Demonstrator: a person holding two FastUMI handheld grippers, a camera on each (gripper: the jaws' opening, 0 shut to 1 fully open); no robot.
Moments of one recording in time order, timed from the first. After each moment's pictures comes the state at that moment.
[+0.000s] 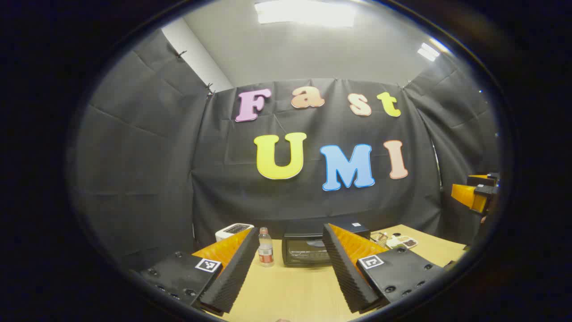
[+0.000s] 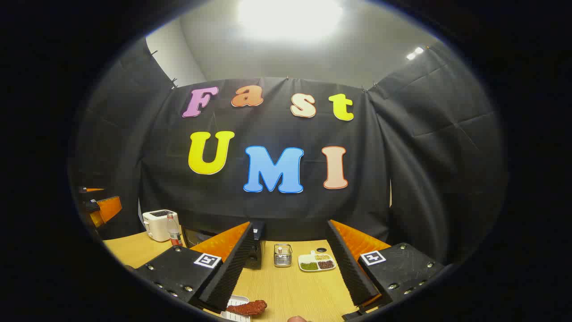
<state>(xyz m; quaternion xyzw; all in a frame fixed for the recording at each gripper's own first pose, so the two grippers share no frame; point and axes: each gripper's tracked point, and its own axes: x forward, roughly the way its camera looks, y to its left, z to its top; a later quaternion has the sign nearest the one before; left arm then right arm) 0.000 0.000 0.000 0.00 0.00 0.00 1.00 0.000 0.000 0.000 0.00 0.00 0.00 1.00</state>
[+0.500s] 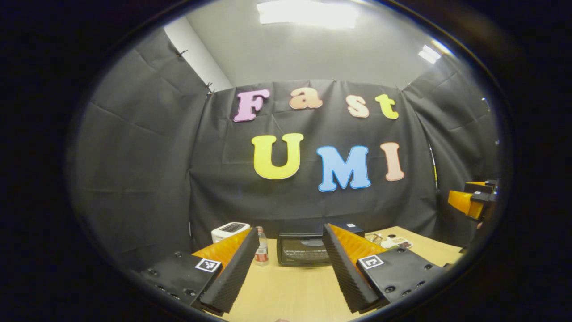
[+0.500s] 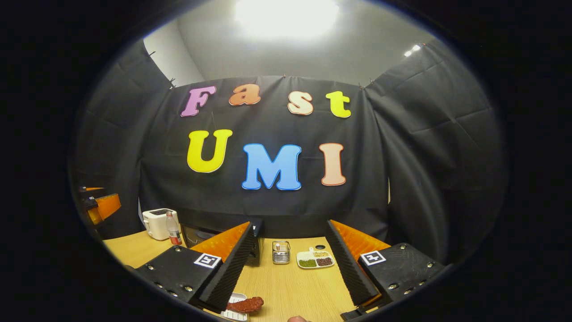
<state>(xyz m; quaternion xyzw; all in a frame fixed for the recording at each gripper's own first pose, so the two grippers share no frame) -0.009 -0.012 0.002 0.00 0.00 0.00 1.00 -0.006 -0.010 -0.012 0.01 0.01 0.00 1.00</state>
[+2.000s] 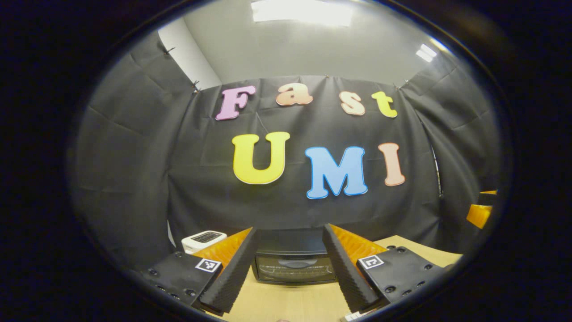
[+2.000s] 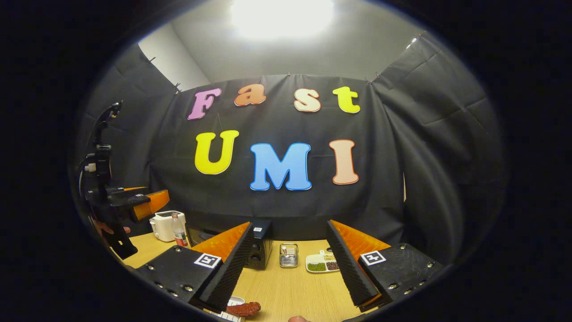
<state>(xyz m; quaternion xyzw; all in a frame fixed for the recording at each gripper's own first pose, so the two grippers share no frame) 0.141 -0.083 -0.008 -0.01 -0.01 -0.03 1.00 0.035 -0.016 -0.026 0.03 0.00 0.04 1.00</state>
